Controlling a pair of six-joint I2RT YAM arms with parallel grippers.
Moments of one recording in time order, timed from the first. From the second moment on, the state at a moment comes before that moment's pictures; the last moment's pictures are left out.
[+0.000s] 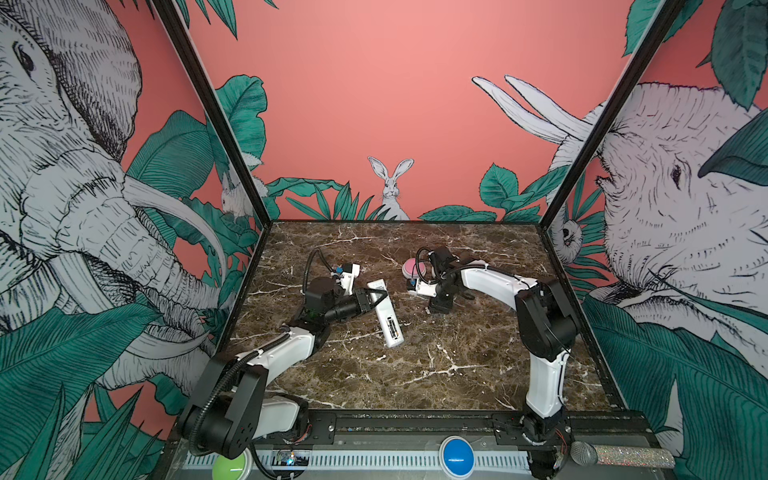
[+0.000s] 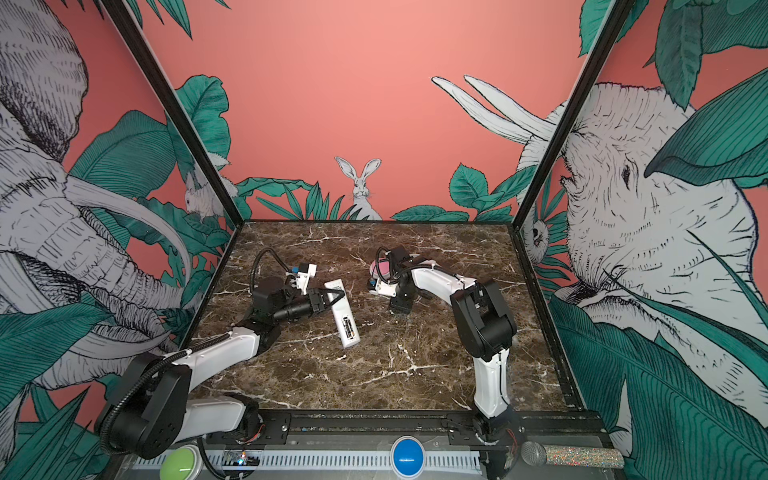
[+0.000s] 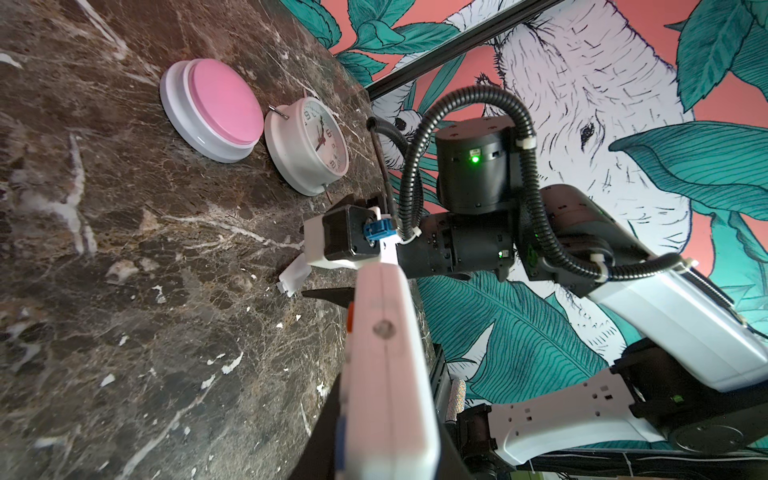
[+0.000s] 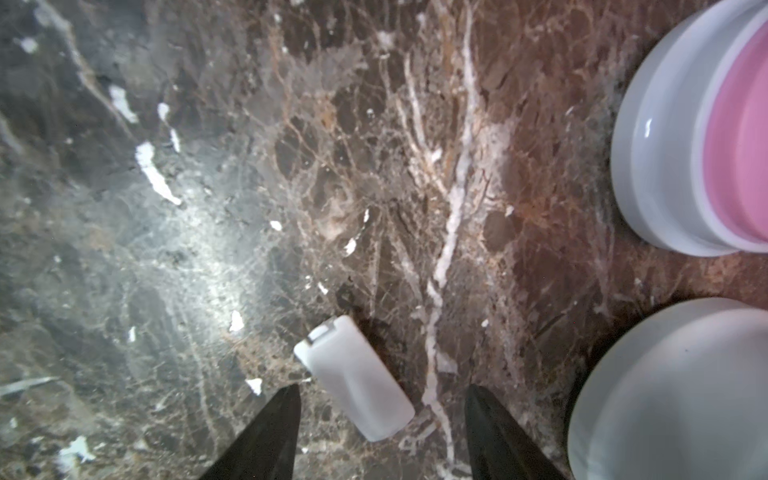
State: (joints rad) left arm -0.37 1.28 0.49 0.51 0.75 -0.94; right arm 0.54 1.99 1.44 -0.77 -0.13 -0.85
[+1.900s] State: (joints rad) left arm -0.37 1.26 0.49 0.50 0.74 -0.94; right arm 0.54 2.06 1.49 -0.84 -0.18 -0.86
